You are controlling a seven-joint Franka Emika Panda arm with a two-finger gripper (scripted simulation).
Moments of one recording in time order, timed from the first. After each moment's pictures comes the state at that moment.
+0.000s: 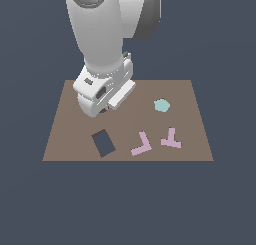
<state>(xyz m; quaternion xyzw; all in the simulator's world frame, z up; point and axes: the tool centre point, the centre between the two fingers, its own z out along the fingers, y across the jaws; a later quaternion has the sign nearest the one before) -0.046 -0.054 0.038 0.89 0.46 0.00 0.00</state>
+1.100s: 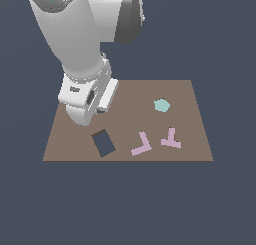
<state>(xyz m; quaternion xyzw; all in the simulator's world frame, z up) -0.030 -0.098 0.040 0.80 0.60 0.00 0.00</state>
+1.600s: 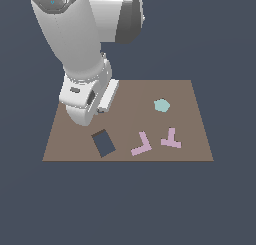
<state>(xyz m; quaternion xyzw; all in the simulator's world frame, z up) -0.030 -0.096 0.039 0.80 0.60 0.00 0.00</state>
